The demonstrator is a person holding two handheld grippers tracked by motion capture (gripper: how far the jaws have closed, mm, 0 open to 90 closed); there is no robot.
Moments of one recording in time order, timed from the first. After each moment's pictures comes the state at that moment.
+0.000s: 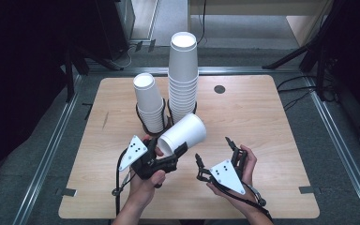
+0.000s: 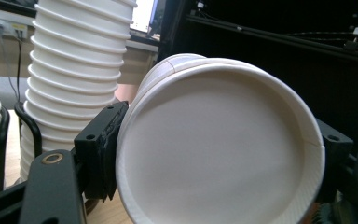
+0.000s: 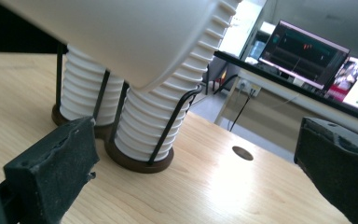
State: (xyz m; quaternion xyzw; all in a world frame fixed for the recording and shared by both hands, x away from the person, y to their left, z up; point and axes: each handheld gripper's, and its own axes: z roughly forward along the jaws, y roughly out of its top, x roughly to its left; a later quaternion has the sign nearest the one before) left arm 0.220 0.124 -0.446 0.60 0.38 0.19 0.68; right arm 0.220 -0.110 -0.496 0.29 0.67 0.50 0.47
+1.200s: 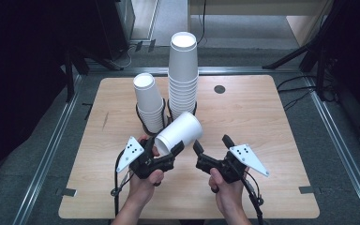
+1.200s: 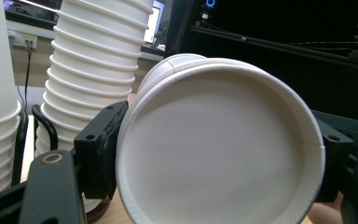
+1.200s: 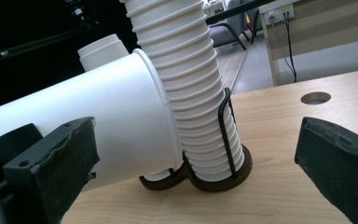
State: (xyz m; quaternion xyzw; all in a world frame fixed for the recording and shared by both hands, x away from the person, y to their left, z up) left arm 0.224 0.130 -0.457 0.59 0.38 0.20 0.69; right arm 0.223 -0.107 -0.447 0.50 0.55 0.63 0.22
